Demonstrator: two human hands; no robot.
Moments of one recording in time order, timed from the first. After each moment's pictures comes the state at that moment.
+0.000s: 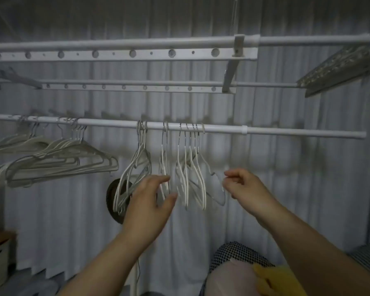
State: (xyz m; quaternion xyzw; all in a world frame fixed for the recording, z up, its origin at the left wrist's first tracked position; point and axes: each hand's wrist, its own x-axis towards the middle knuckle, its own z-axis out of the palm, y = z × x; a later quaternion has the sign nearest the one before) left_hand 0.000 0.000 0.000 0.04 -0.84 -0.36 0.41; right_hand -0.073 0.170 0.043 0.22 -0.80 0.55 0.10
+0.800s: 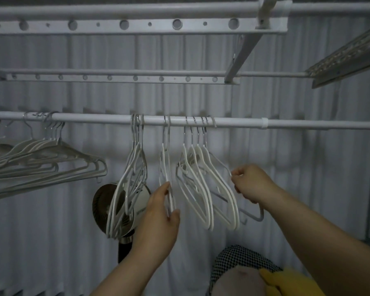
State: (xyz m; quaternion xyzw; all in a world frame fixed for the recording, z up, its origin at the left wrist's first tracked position) left_hand -0.083 -0.055 -0.029 0.04 -0.85 -0.41 0.34; right_hand -0.164 0.110 0.046 0.15 -0.90 0.39 0.11
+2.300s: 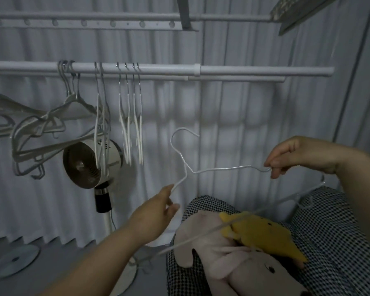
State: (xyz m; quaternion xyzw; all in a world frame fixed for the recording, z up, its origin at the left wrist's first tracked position) left_hand -0.096 0.094 -0.097 -0.02 -0.95 -0.30 0.11; right_hand -0.180 0.380 0.028 0.30 -0.87 0.38 -0.11
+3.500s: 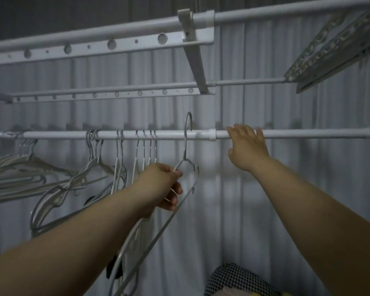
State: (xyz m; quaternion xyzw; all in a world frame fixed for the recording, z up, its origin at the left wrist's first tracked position) left_hand -0.127 0.095 0.079 0.03 -0.77 -0.60 0.22; right_hand -0.271 0.238 0.120 0.22 -0.90 0.10 0.35
